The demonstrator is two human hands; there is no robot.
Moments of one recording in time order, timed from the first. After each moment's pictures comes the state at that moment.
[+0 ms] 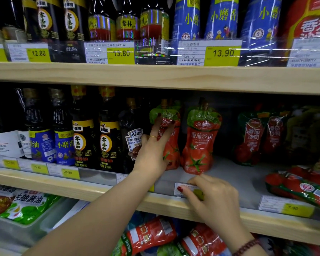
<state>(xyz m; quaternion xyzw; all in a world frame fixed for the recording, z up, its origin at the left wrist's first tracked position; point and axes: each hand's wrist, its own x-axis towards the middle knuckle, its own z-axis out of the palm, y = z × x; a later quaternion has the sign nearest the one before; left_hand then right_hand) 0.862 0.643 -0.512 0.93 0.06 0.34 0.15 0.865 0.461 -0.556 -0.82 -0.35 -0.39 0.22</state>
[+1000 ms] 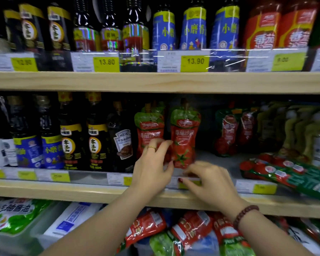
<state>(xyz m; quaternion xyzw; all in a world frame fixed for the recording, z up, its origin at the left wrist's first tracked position) 0.828 0.603 -0.524 0.91 -0.01 0.39 0.16 0.869 0.428 -0.530 -0.86 -0.40 -0.27 0.19</state>
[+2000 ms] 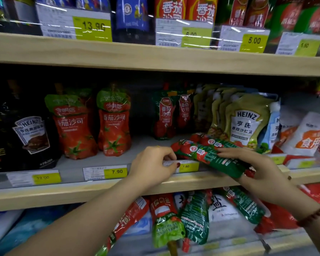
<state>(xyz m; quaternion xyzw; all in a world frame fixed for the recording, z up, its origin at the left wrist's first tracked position) 0.881 0.453 -0.534 0.93 -0.11 0.20 0.29 0.871 0.187 -0.512 -0.87 -0.33 -0.19 0.32</state>
